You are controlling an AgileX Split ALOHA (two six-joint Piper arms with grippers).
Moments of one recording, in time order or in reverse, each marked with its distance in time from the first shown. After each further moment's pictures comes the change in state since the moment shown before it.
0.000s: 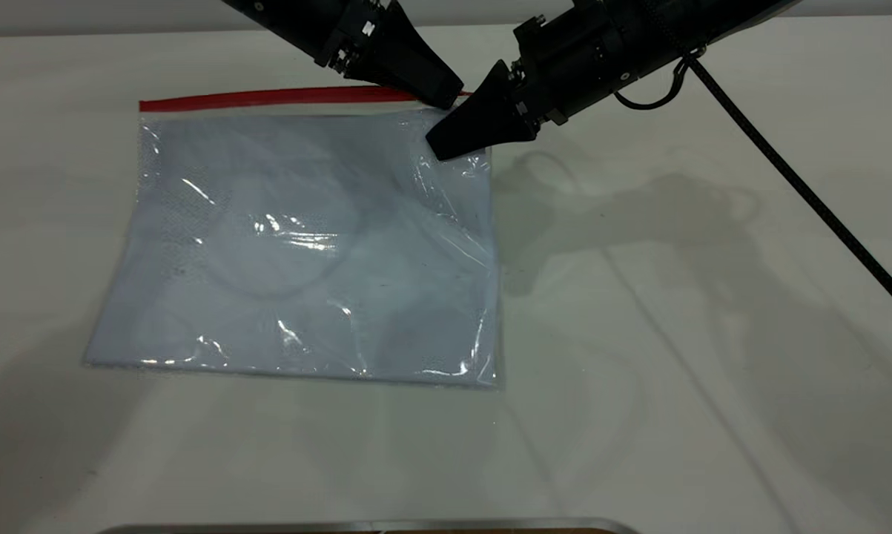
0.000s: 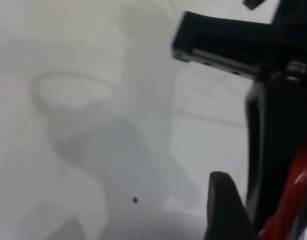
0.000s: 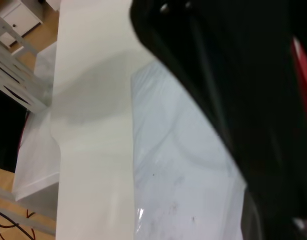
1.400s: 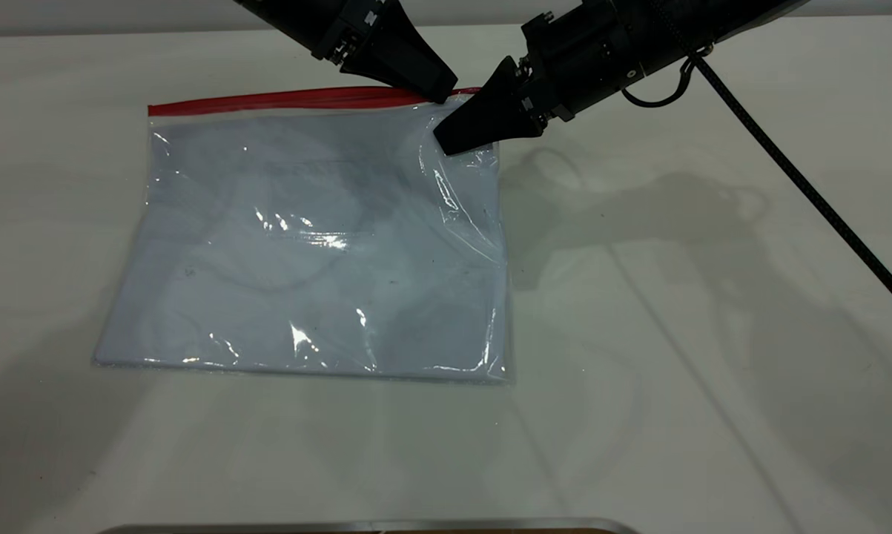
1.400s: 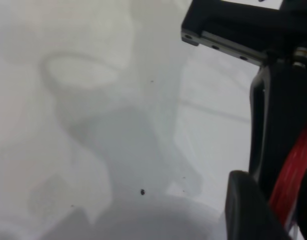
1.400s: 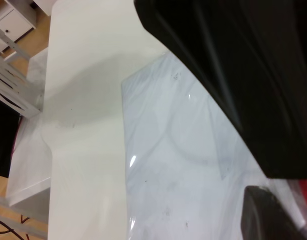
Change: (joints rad) left arm 0.002 0.001 -0.029 0.036 -0.021 -0.079; right arm -0.014 0.000 0.000 0.006 -0.008 -0.002
